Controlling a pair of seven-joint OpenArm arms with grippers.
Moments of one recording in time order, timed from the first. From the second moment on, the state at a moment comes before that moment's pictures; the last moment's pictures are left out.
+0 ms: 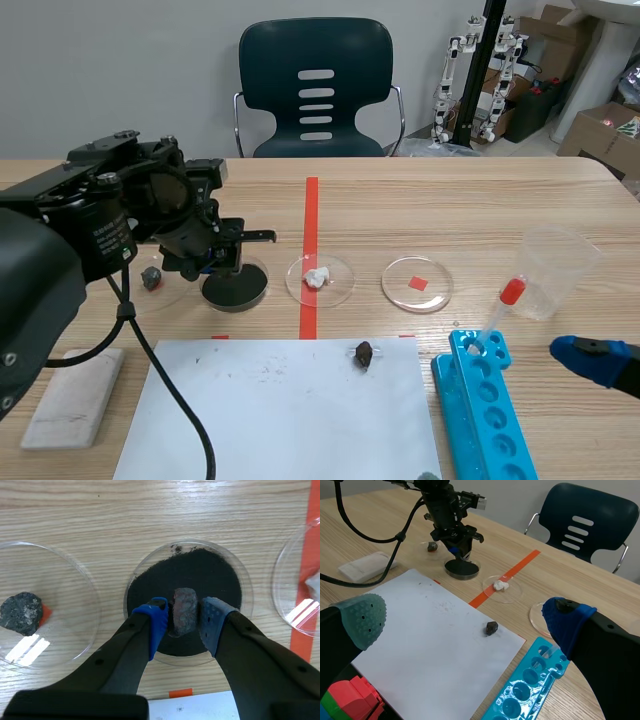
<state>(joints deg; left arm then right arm) -29.3 -3.9 13.9 49.3 -17.2 3.2 50.0 -68.4 25.8 2.0 115.1 -8.1 11.8 44.7</state>
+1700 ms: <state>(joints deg) -31.1 -1.9 13.9 41.4 -16.0 3.2 45.5 -68.4 25.8 2.0 115.1 -8.1 11.8 44.7</state>
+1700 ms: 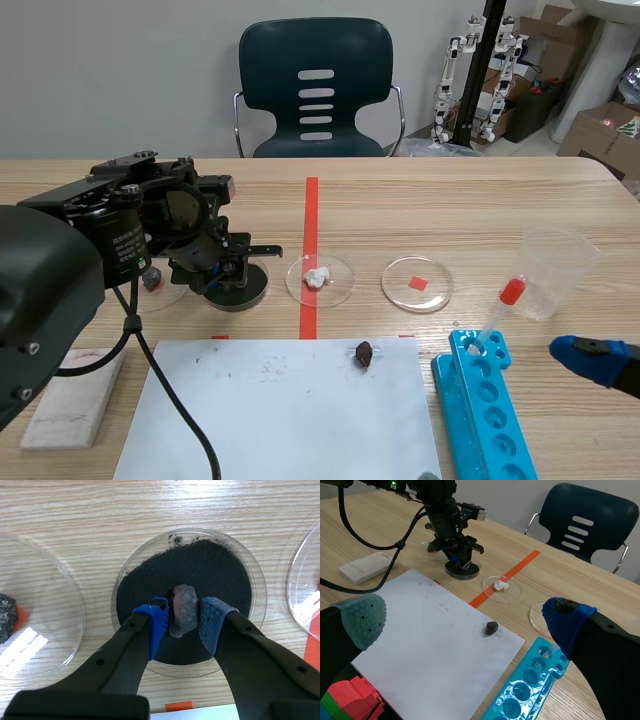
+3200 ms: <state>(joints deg) 48.9 -27.8 13.4 125.7 4.3 -9.8 -7.9 -68.4 25.8 2.0 115.1 -8.1 11.8 44.7</state>
